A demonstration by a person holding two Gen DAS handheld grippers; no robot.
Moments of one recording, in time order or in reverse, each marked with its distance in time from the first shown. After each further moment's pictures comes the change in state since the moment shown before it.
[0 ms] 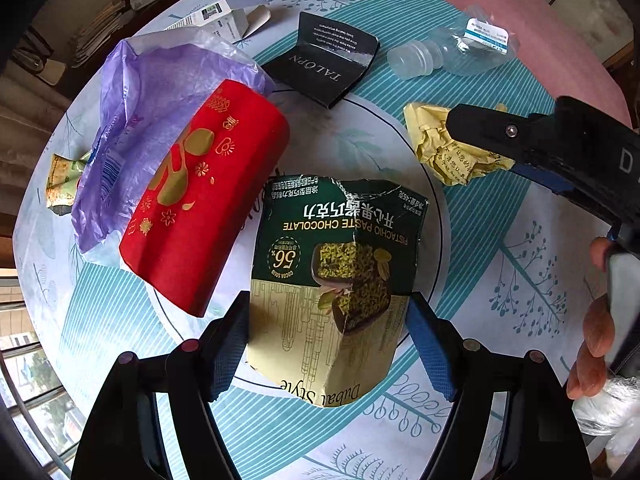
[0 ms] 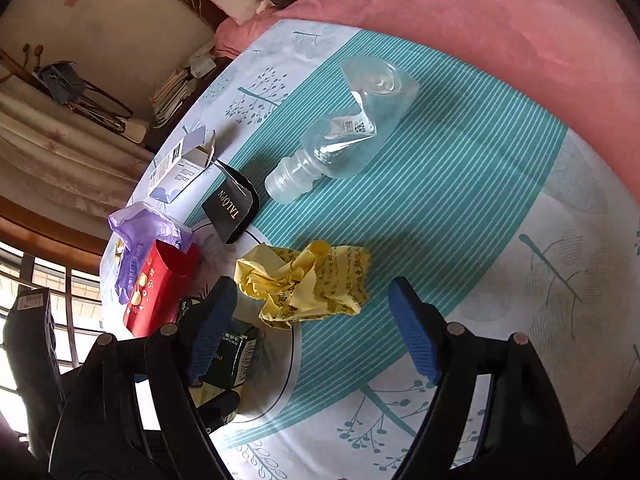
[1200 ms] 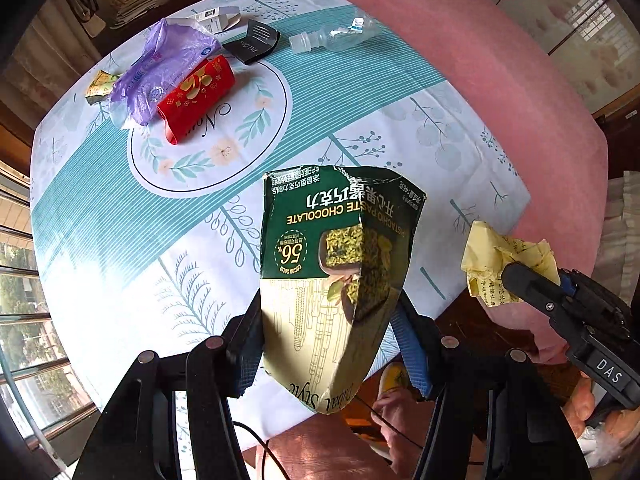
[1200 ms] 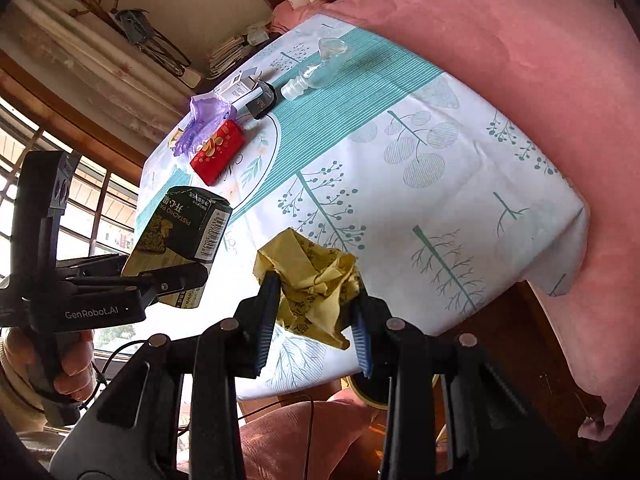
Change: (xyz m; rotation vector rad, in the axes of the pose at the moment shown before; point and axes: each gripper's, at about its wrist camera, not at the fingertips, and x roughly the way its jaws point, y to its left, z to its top) left arm -0.084 -0.145 -0.157 -0.196 -0.102 -0.073; right arm -0.191 -0.097 -0.146 -0.250 0.039 0.105
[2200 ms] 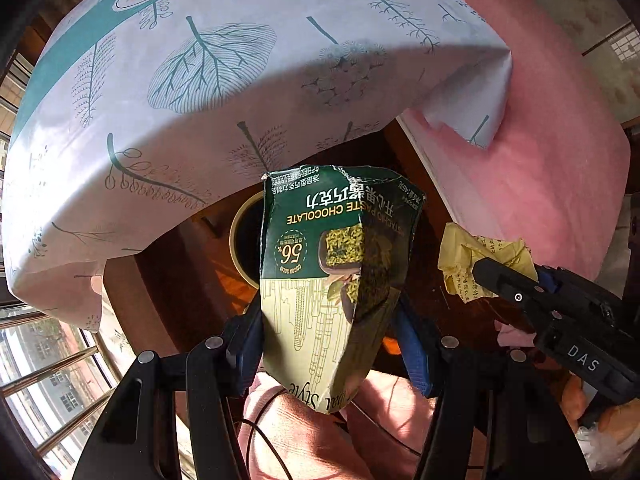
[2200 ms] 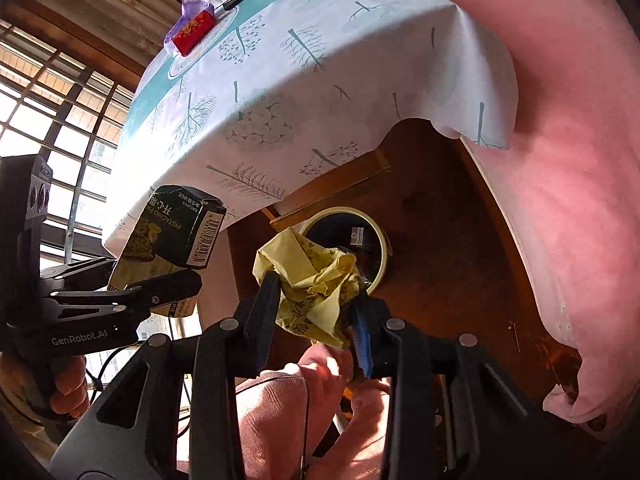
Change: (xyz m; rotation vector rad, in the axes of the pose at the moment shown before) left arm 0.099 -0.140 -0.204 -0.158 0.083 0.041; right arm -0.049 -0.153 -0.187 -0.081 0.228 0.014
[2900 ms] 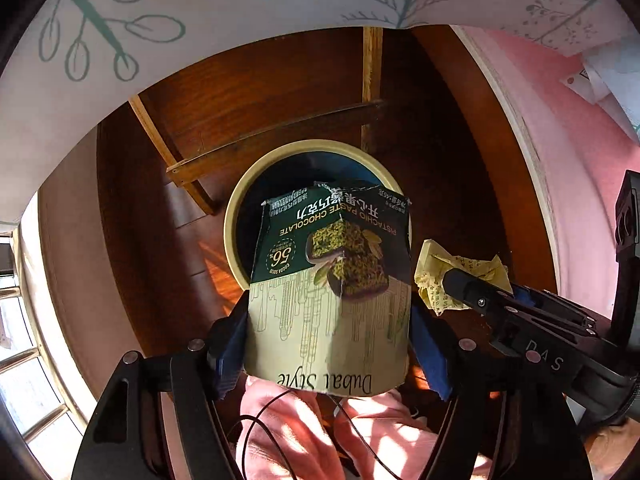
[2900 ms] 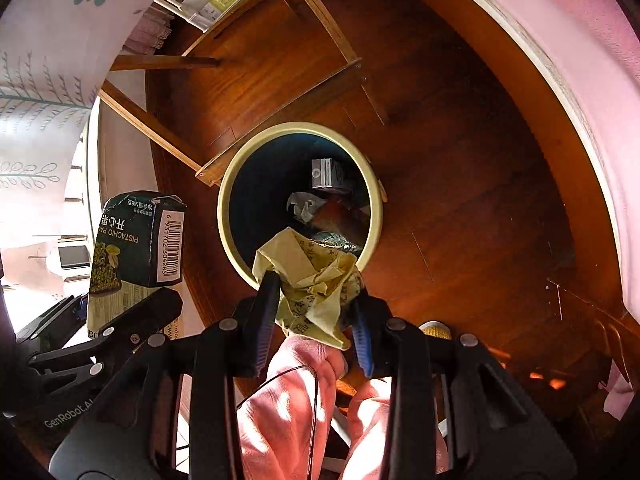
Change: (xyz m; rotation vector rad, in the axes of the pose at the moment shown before) left arm 0.230 0.085 -0.024 -0.129 0.029 0.017; right arm 0.278 -0.067 -0.039 0.128 0.210 -0.099
